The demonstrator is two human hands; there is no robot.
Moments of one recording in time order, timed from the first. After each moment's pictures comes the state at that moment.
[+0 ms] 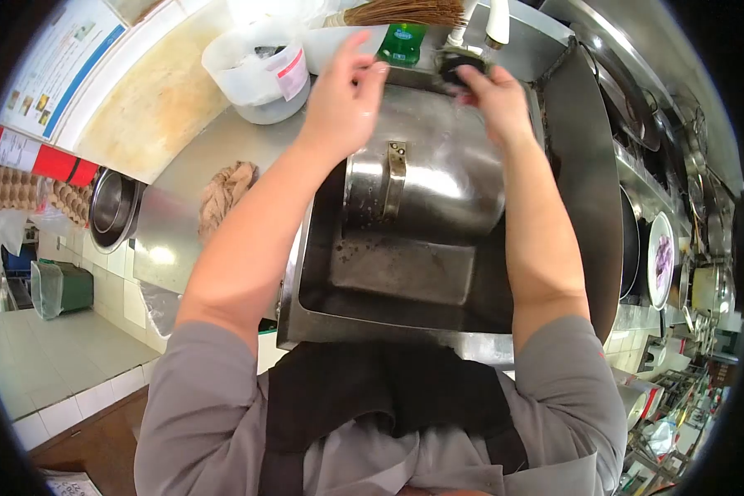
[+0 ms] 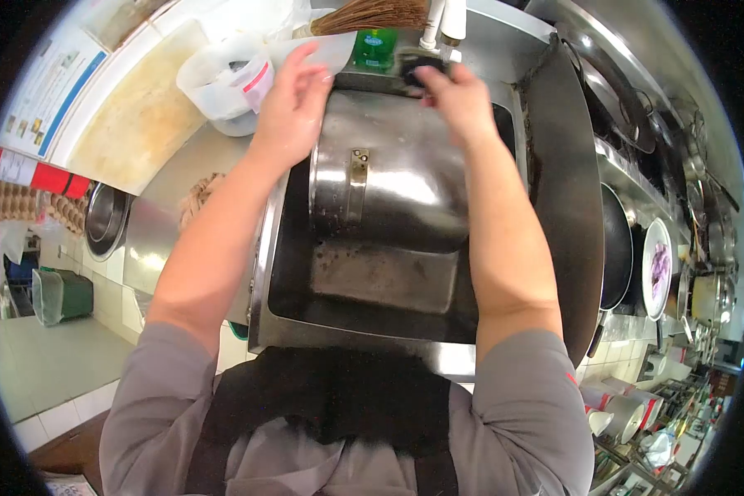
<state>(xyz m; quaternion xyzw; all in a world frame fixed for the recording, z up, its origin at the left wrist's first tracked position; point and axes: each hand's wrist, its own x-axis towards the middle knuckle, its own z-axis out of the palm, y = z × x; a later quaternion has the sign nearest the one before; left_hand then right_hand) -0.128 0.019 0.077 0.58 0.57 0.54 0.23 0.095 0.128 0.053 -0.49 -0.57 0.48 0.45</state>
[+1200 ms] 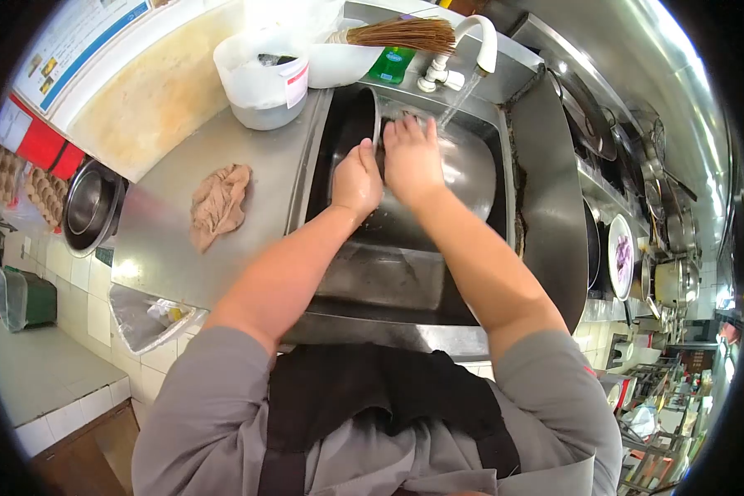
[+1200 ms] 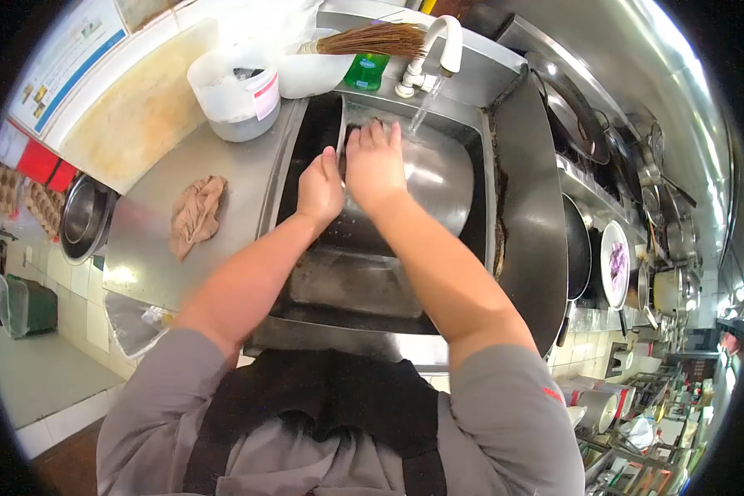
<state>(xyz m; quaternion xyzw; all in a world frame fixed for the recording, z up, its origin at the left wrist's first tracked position) -0.097 -0.018 -0.028 0.47 0.66 0.49 0.32 0.010 0.017 0.029 -0.44 -0.87 -0.18 0.07</state>
